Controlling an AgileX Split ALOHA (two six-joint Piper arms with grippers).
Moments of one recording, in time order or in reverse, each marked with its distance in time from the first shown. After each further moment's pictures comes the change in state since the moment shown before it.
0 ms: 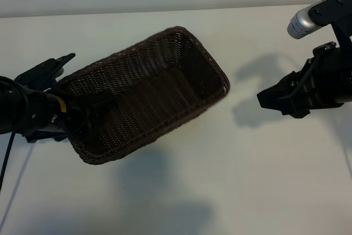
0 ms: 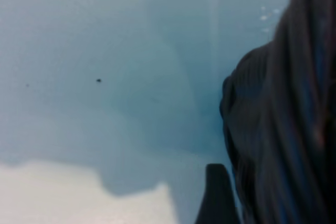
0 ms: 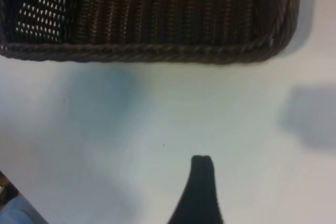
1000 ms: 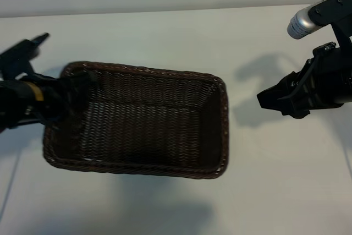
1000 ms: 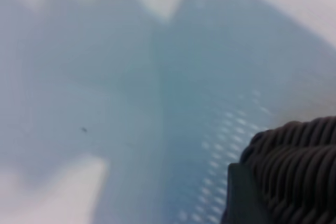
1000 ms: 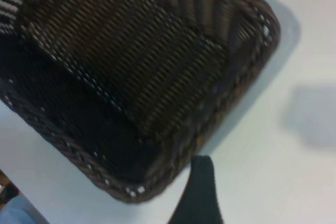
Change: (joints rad) left arm 0.062 -0.209 0.010 0.003 0.033 0.062; right arm 0.000 0.000 0.000 0.000 0.003 0.000
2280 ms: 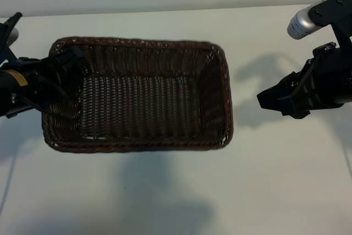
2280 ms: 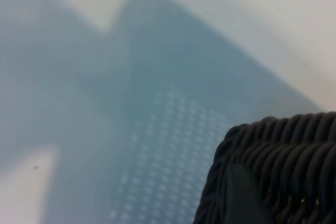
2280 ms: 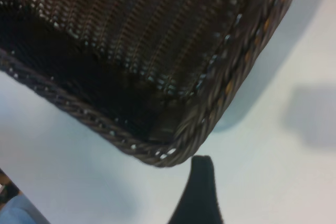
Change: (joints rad) left arm 0.017 -0.073 0.002 -0.210 -0.113 0.100; right arm 0.000 0.000 0.000 -0.001 0.001 0.000
